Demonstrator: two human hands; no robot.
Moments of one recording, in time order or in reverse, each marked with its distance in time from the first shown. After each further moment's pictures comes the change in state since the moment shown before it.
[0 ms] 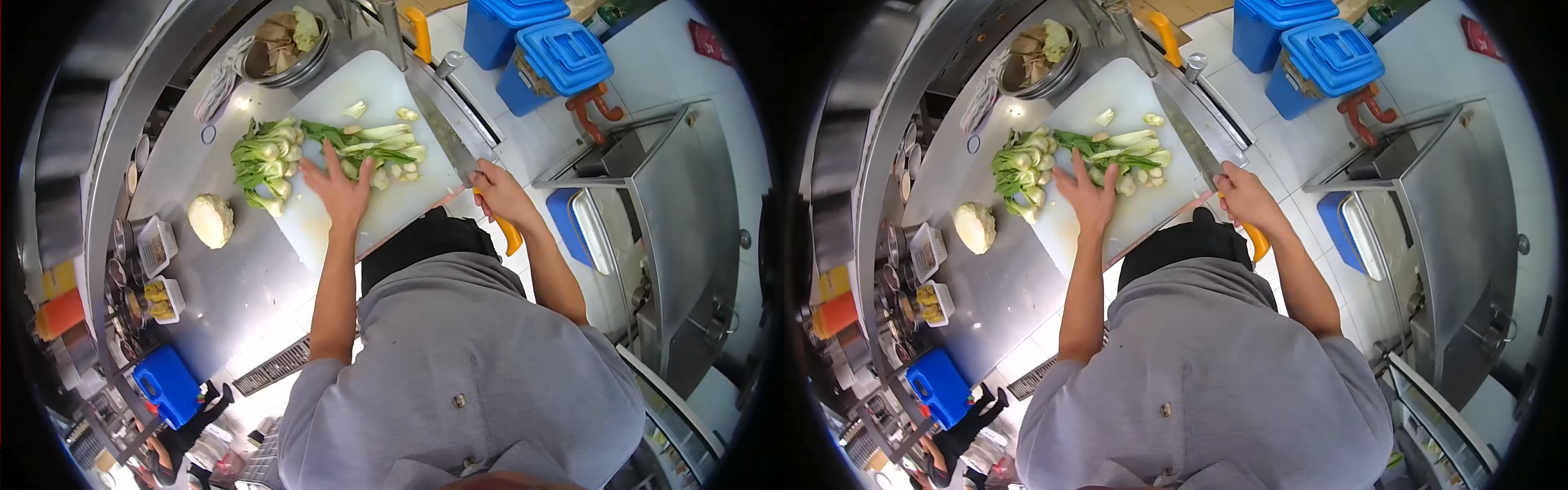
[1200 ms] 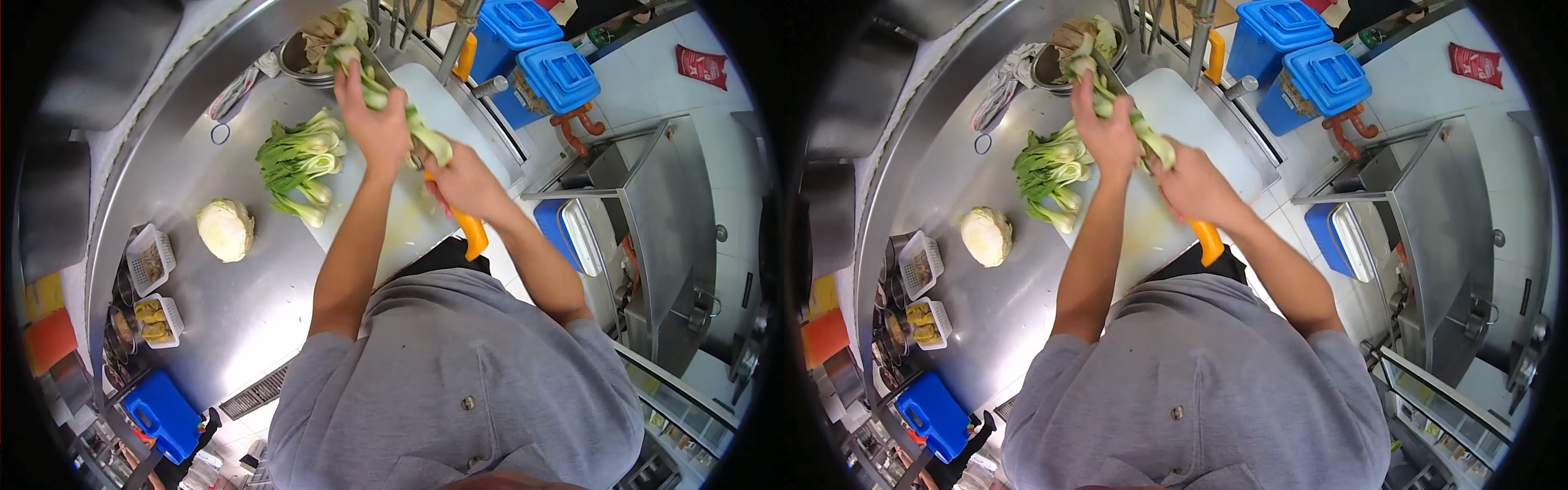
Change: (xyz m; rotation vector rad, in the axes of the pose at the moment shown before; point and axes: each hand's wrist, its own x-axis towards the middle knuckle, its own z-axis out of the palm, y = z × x) left_hand 0.138 0.062 -0.062 -0.884 0.217 -0.004; right_hand 0.005 -0.183 0.097 0.114 -0.013 -0.212
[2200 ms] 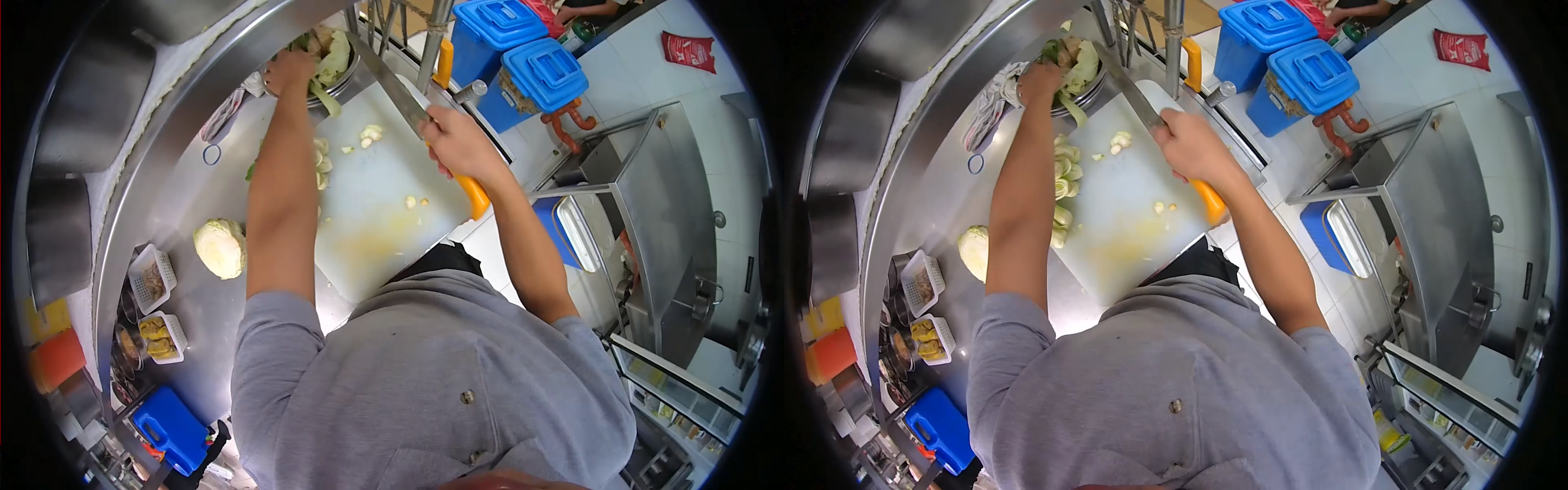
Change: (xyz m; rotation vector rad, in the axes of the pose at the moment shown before) left_hand 0.192 -0.143 0.014 1.049 -0.177 -0.330; right_hand 0.040 0.002 -0.049 -0.172 0.075 0.000
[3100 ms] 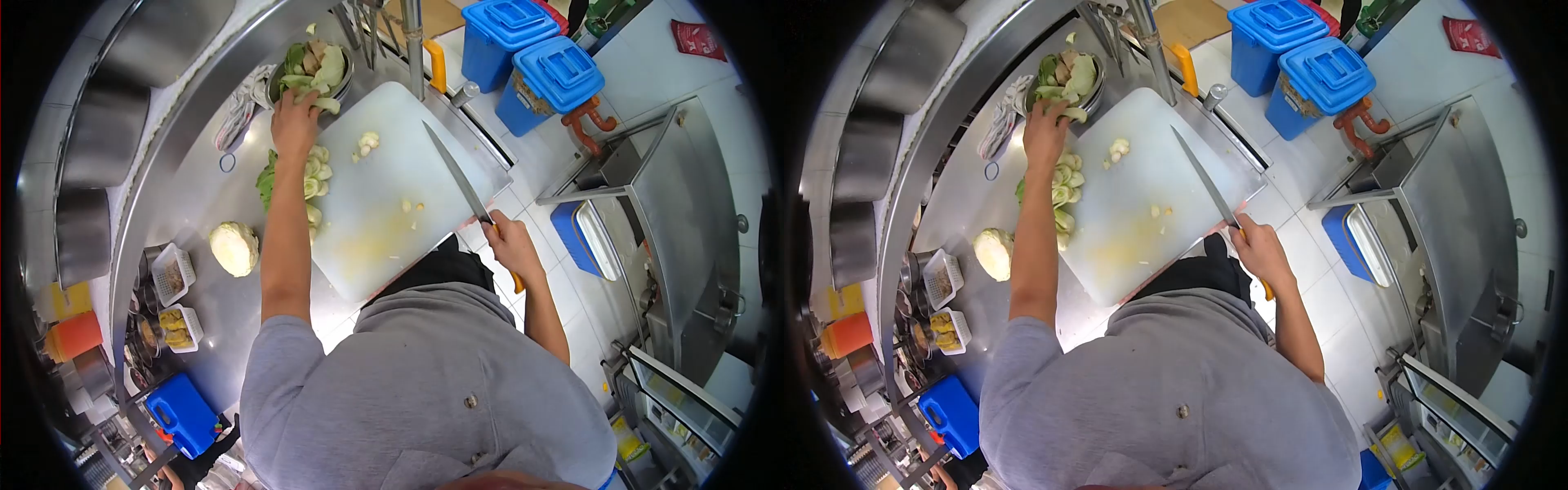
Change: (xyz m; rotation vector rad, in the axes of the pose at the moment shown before) left_hand -0.116 -0.044 -0.049 0.080 0.120 0.726; right_hand -0.127 0.165 0.003 -0.111 0.196 0.009
